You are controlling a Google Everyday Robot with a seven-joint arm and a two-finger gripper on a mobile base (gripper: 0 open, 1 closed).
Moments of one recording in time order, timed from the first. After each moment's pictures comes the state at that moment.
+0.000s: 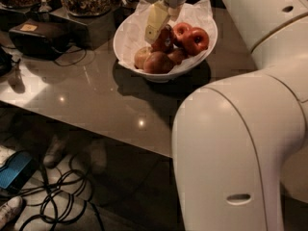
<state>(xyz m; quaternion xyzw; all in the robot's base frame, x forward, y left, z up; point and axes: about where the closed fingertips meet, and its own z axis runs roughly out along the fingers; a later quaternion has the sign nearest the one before) 0.694 -0.039 0.964 -0.48 0.86 0.04 0.16</state>
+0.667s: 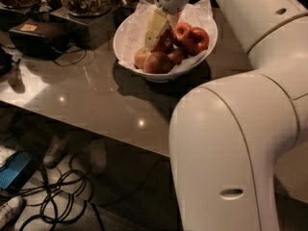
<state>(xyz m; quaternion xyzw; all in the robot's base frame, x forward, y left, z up) 0.696 -0.036 0.945 -0.48 0.86 0.05 0.14</state>
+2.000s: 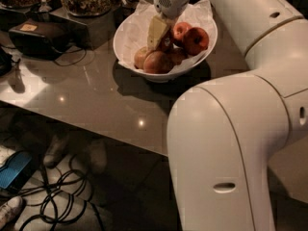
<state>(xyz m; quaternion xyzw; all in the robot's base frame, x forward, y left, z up) 0.716 -0.034 0.928 -0.48 0.86 0.04 0.16</state>
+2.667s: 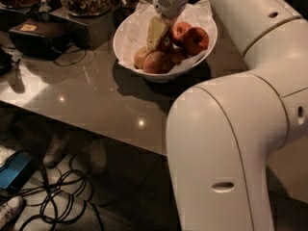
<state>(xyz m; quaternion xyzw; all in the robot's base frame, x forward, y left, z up) 0.716 -0.034 0.928 -0.48 0.86 0.04 0.16</state>
